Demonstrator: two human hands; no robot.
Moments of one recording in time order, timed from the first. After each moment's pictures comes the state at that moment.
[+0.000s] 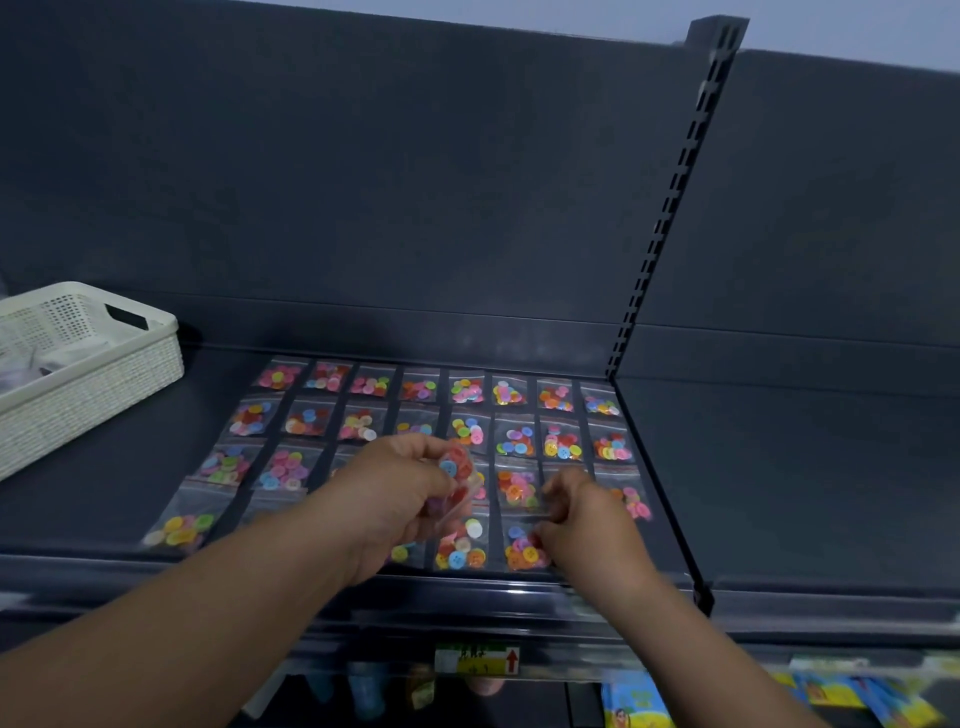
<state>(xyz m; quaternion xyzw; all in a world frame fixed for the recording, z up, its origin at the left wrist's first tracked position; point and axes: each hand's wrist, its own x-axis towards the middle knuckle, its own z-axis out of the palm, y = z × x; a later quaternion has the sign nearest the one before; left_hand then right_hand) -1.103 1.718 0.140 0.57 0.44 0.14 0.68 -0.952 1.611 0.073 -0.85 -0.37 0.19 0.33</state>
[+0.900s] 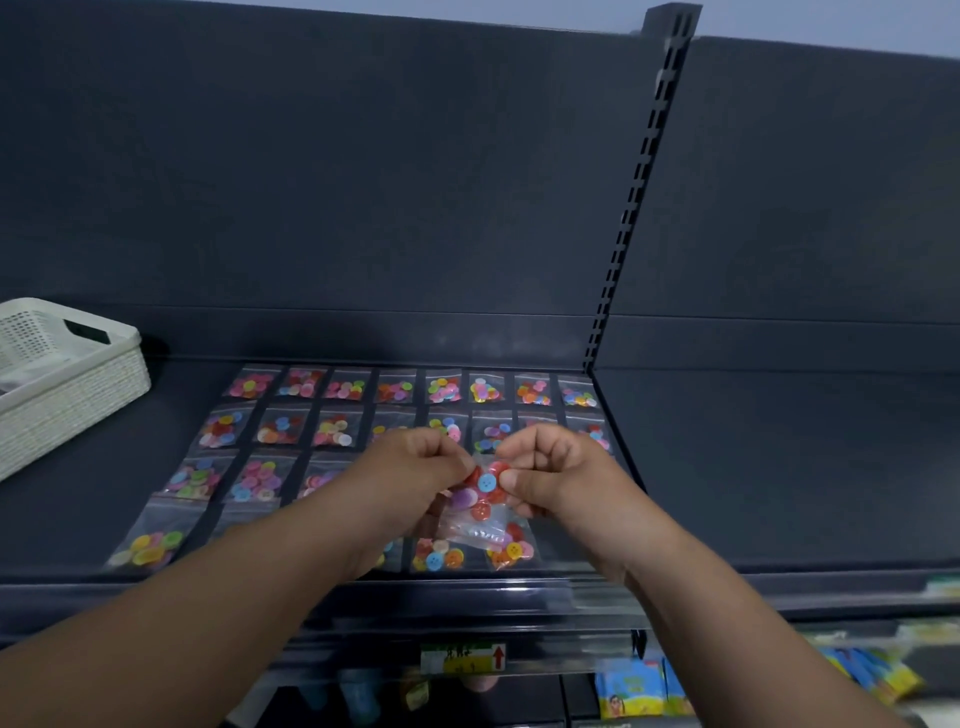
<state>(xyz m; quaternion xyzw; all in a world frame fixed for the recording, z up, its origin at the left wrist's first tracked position) -1.083 1.706 0.148 0.64 0.41 0.12 0.64 -0.948 1.607 0.121 -0.63 -0.36 0.41 0.55</state>
